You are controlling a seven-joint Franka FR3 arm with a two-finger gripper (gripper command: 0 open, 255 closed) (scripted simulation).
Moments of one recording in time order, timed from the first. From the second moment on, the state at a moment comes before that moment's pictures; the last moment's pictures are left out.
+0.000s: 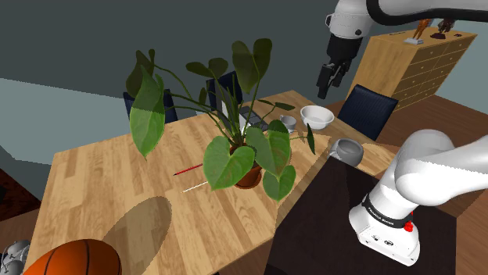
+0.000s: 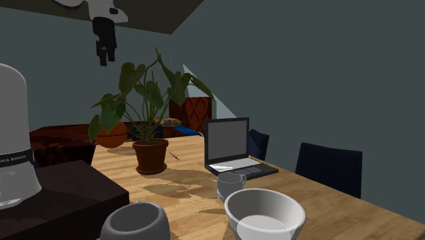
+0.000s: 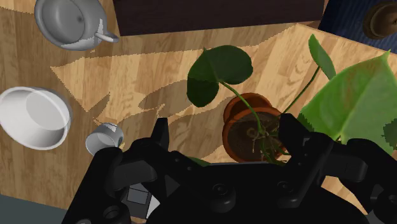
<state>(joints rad) 0.01 -0.83 0.00 -2.39 -0.06 1.57 0.06</state>
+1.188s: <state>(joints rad) -0.05 -0.46 -0.22 -2.50 -0.18 2.07 -0.14</state>
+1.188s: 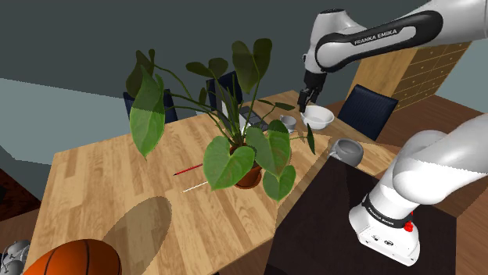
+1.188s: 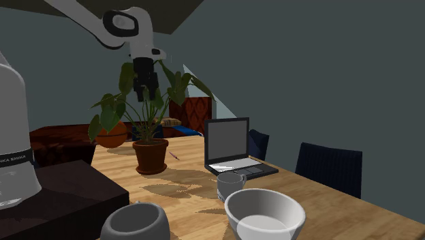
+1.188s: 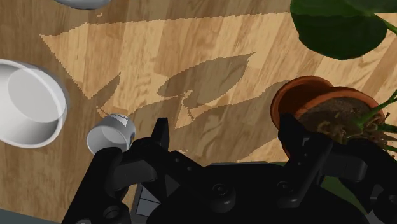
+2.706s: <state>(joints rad) -0.19 0.47 -0.31 -2.02 0.14 2.49 -0.58</state>
